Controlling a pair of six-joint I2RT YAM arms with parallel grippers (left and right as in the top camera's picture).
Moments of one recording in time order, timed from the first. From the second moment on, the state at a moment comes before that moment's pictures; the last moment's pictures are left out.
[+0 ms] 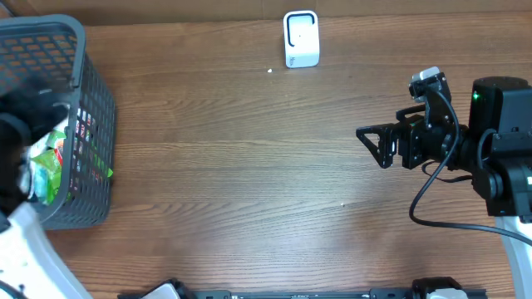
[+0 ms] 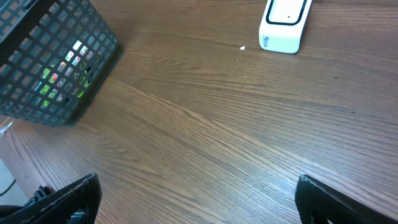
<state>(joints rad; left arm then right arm) 0.55 1.38 2.04 -1.37 -0.03 -0.24 0.09 1.14 1.35 -0.99 -0.59 -0.06</state>
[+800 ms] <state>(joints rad) 0.78 1.97 2.04 -1.52 -0.05 -0.29 0.09 1.17 1.35 -1.03 -0.59 -0.06</state>
